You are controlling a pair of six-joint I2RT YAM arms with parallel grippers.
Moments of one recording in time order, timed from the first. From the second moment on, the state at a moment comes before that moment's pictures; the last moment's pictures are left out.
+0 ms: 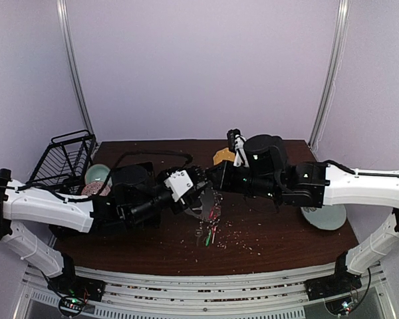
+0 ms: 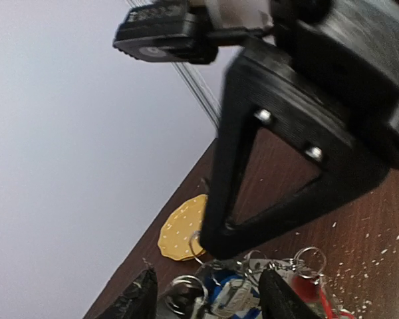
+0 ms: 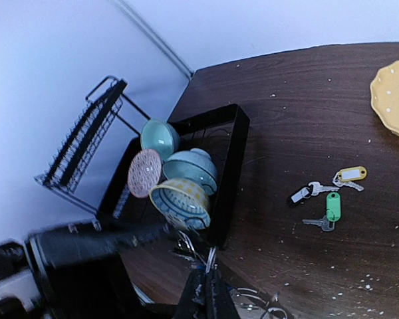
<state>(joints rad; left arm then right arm) -1.14 1.39 0.78 0.55 -0.27 0.54 1.11 1.41 1.16 -0.14 0.27 0.81</state>
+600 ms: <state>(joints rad) -1.06 1.19 0.96 -0.09 0.13 0.33 1.11 1.36 1.26 -0.36 0.17 0.53</state>
